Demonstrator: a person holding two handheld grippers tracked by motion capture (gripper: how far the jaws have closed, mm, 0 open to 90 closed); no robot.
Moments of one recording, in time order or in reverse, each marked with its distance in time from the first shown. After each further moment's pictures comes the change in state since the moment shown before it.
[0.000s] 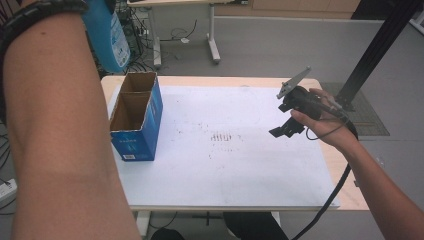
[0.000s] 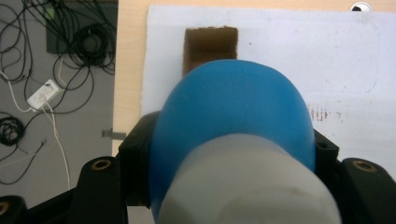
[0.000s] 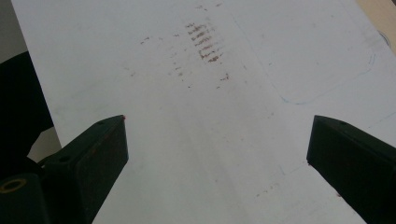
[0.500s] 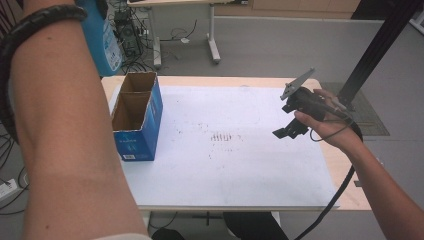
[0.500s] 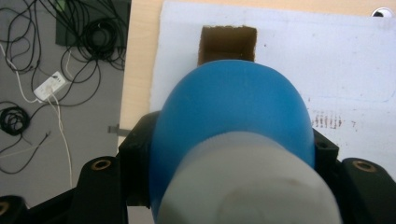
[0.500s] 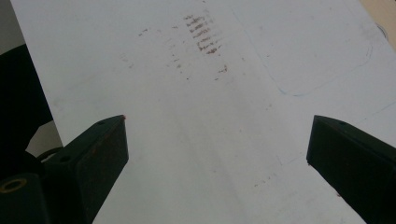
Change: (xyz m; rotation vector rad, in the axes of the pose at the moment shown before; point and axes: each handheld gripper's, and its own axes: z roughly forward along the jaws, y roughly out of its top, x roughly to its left) left arm 0.012 0.000 0.016 0.007 0.025 -0.040; right arm 0.000 -0.005 -0.004 0.020 -0.006 -0.003
